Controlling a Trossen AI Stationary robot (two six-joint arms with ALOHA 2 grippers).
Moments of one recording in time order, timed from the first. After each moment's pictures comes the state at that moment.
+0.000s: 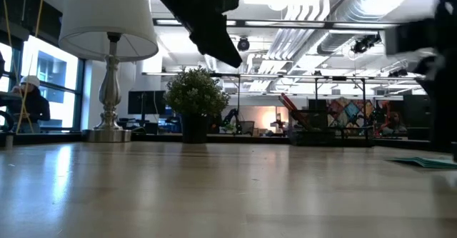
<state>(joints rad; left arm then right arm) 0.21 1.64 1.21 -0.34 -0.06 0.11 0.70 1.78 1.02 -0.87 0.35 0.97</state>
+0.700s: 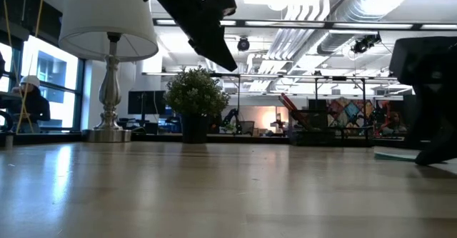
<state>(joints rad) 0.24 1.64 1.21 -0.36 -0.12 0.16 0.75 1.96 1.01 -1.01 0.63 1.04</state>
